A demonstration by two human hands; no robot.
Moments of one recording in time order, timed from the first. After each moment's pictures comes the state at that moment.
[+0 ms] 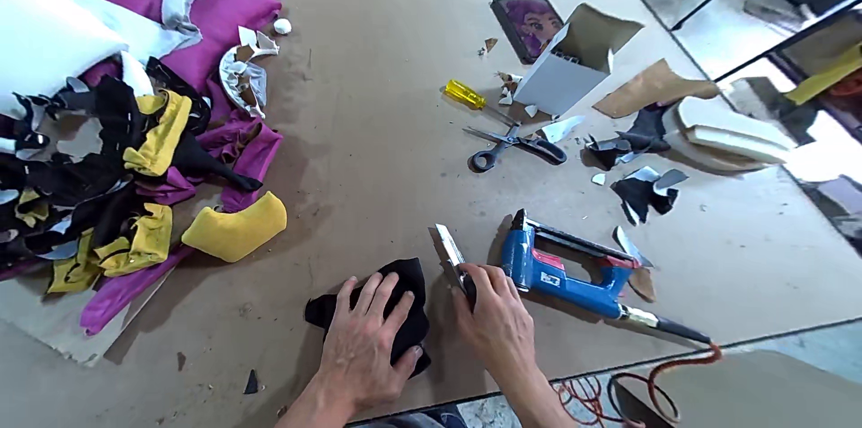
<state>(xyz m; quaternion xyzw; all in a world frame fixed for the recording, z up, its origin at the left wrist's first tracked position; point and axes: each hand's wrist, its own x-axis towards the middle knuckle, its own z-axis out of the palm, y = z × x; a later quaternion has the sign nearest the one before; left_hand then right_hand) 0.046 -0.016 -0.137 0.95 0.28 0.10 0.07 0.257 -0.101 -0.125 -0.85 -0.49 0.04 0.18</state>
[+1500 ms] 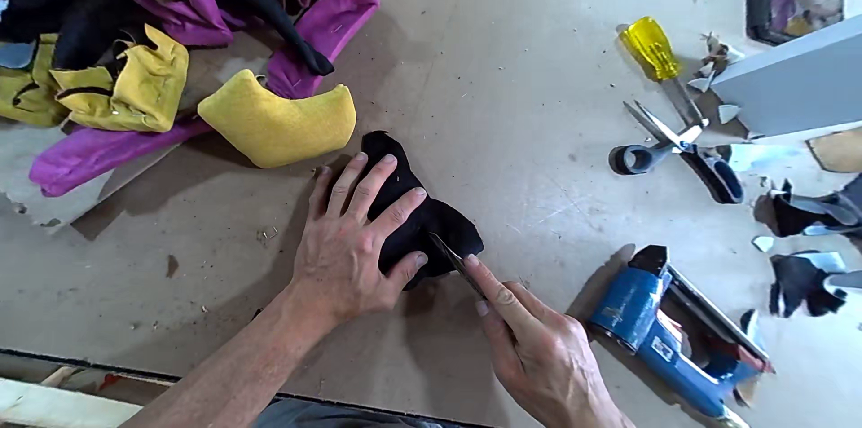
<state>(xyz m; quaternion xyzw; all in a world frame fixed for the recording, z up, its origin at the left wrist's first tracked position) 0.007 0.058 -0.154 0.86 0.46 0.17 0.14 0.243 -0.060 -0.114 -0.63 -0.74 0.14 0.16</state>
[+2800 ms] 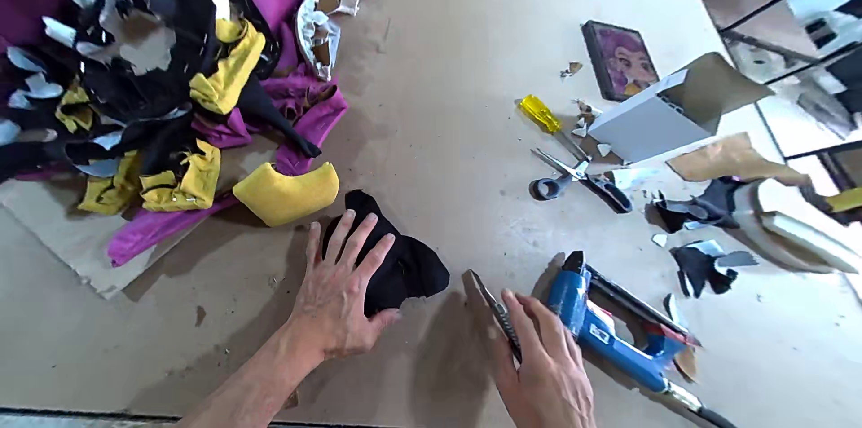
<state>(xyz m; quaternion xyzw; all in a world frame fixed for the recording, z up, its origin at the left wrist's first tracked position) -0.004 0.053 -0.142 0.89 0.41 0.14 0.13 0.243 -0.107 -0.084 -0.80 -0.59 0.04 0.12</state>
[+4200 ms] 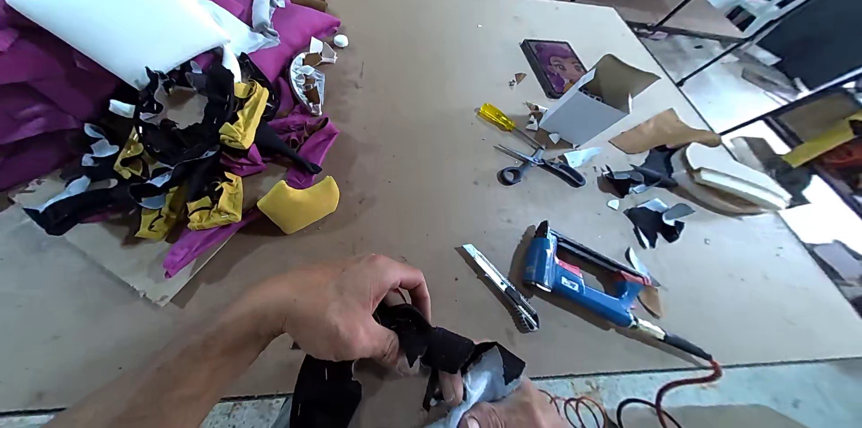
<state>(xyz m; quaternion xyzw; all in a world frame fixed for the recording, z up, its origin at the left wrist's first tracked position) -0.017 0.082 0.038 0.72 0.13 -0.14 0.66 0.163 -0.118 -0.029 -0.25 -0.36 0.70 0.56</state>
